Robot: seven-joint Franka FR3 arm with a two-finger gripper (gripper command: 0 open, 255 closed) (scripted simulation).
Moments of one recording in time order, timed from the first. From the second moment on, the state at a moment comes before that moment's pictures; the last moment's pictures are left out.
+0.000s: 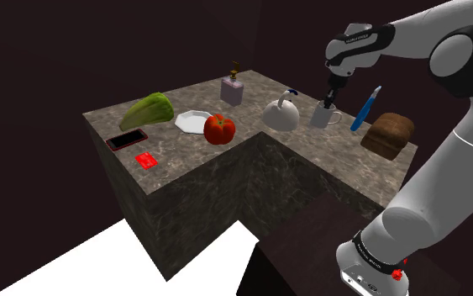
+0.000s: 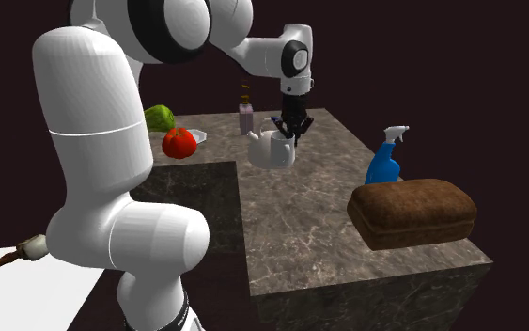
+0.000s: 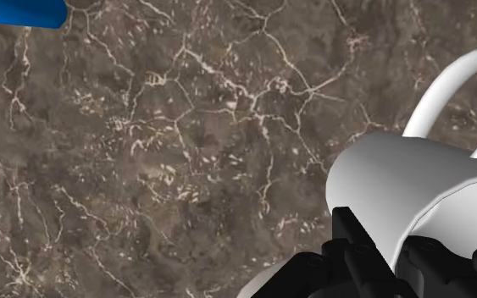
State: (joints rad) arm -0.09 0.08 -0.50 -1.96 0.01 2.00 -0.90
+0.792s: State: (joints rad) arm -0.09 0.04 -0.50 -1.83 -0.01 1.84 -0.89
